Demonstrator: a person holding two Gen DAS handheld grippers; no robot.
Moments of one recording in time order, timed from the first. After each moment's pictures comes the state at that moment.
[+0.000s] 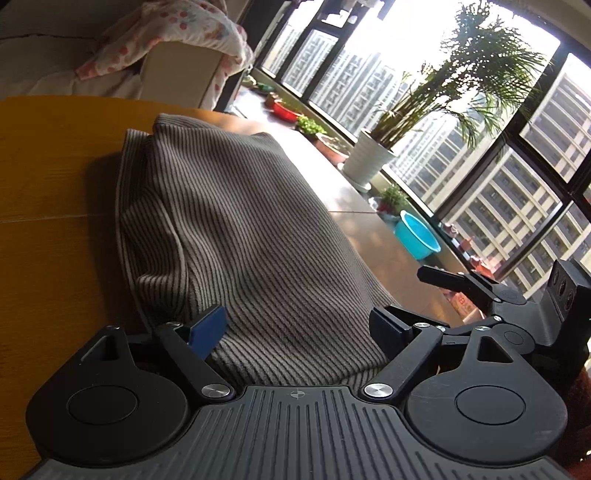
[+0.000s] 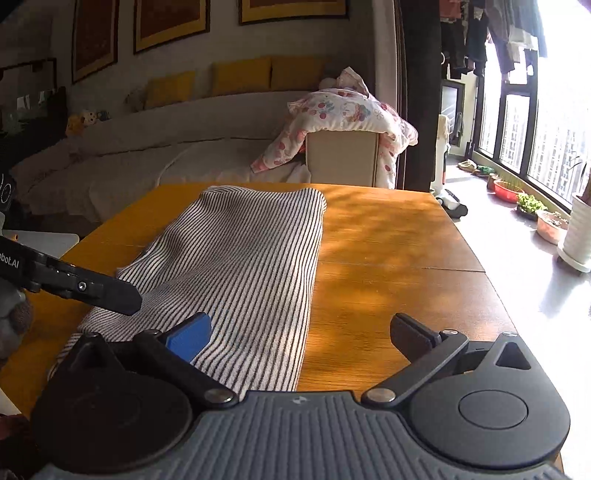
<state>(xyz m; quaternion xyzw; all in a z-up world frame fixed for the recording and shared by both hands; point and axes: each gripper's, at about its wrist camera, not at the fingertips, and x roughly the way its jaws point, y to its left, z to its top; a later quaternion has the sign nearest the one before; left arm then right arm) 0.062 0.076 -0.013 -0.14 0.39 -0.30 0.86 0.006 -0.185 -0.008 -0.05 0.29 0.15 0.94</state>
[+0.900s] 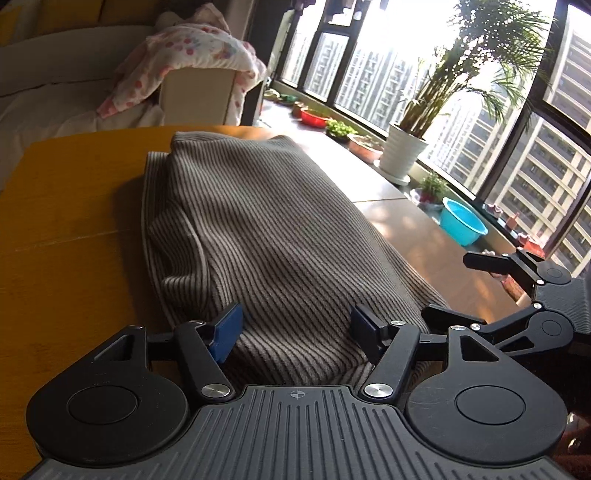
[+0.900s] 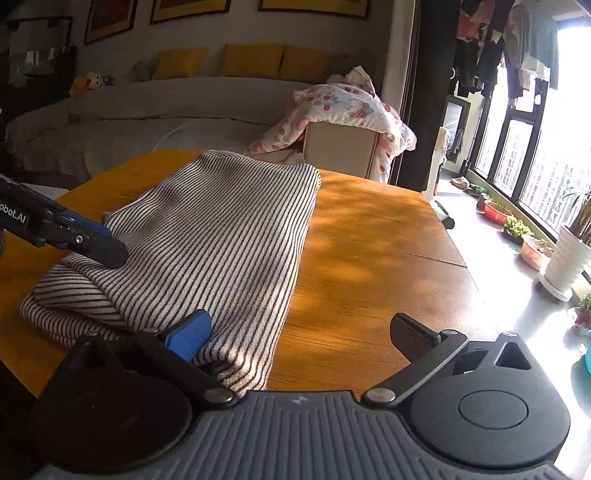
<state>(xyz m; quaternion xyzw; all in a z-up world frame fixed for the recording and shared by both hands) 0.043 0.052 -0.010 -0.05 0.37 -0.24 0.90 -0.013 -0.189 -0.019 -0.10 0.28 0.14 0.94</state>
